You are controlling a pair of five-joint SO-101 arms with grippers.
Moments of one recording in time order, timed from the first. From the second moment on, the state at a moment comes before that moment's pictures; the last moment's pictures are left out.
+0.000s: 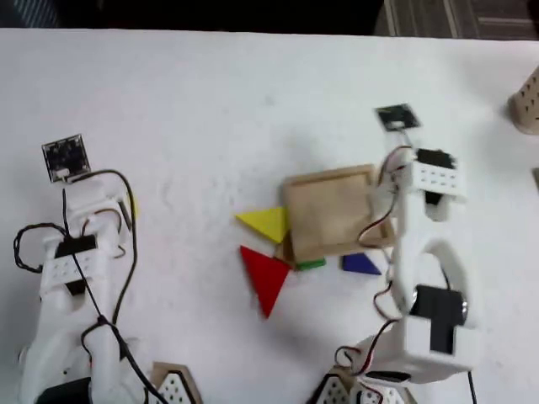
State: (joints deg) left arm -21.4 -30.7 66.8 23.4 4.0; right arm 3.9 0.6 20.7 67.7 25.2
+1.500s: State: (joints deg) left arm -19.7 -30.7 66.8 24.5 4.1; right arm -34.9 -12.6 33.8 55.6 -3.6
